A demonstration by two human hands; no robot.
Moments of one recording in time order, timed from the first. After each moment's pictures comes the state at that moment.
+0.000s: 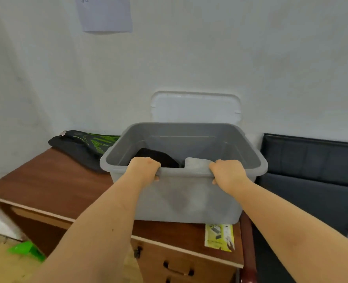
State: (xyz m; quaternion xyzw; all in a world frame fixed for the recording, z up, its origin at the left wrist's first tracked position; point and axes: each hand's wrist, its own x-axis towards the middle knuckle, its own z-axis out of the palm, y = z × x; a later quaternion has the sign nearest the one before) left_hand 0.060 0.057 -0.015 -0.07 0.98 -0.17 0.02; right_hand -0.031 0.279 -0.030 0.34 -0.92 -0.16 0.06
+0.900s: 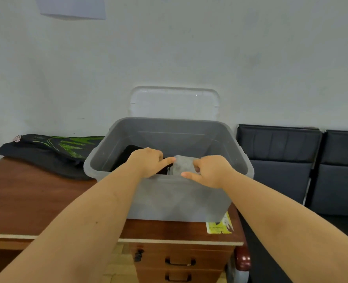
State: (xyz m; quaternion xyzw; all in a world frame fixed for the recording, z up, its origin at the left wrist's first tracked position) left_hand 0.053 0.008 -0.010 0.02 1.00 0.07 0.00; right_hand 0.024 0.220 -0.020 0.30 -0.95 -0.04 0.02
